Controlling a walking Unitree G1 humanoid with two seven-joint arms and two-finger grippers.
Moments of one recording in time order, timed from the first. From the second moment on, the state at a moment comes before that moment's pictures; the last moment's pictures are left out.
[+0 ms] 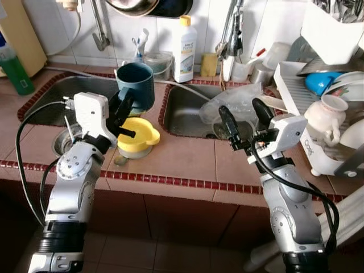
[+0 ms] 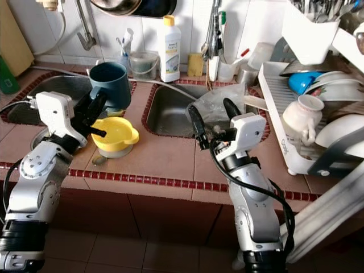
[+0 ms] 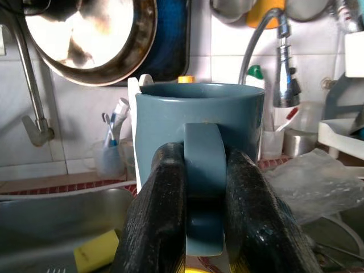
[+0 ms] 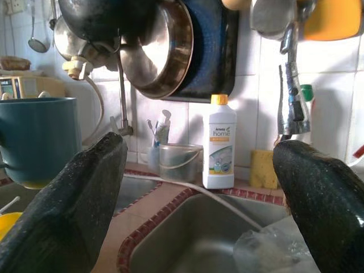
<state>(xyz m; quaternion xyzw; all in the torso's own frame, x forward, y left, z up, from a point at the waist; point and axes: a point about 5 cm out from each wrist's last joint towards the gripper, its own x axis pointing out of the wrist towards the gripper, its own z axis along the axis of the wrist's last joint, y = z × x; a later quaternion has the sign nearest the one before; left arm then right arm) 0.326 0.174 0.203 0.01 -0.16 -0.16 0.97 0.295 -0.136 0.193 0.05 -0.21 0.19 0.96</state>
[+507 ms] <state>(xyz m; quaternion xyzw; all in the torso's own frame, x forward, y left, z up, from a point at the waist) 0.324 0.162 0.203 0.00 -0.16 -0.18 0.97 0.293 -0.142 0.191 0.04 -0.20 0.19 0.96</state>
